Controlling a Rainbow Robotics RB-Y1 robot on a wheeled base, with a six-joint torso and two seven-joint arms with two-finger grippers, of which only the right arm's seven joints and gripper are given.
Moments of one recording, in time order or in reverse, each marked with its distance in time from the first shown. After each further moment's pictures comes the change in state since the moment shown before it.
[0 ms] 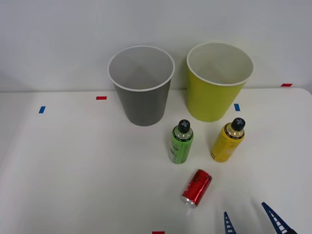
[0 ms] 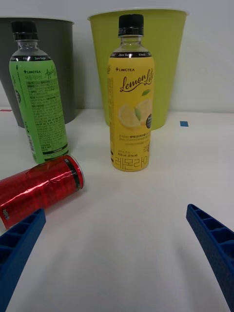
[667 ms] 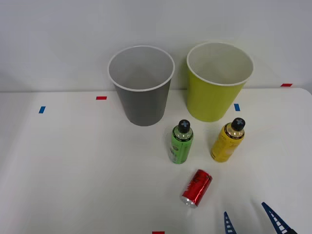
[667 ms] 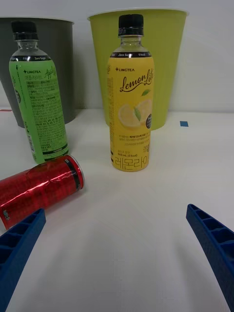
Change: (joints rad) arm 0.000 0.000 0.000 0.000 0.000 0.000 0.000
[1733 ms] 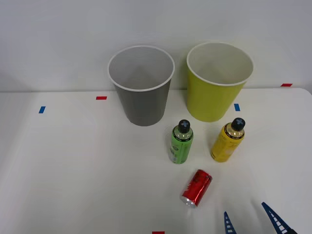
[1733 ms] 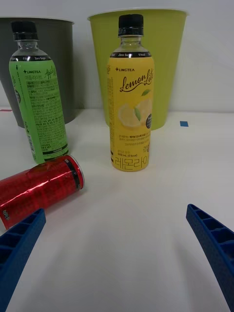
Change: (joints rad) arm 0.000 0.000 0.000 0.000 0.000 0.000 0.000
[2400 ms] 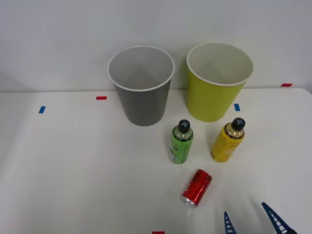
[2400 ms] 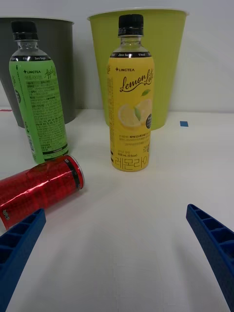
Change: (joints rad) arm 0.000 0.000 0.000 0.000 0.000 0.000 0.000
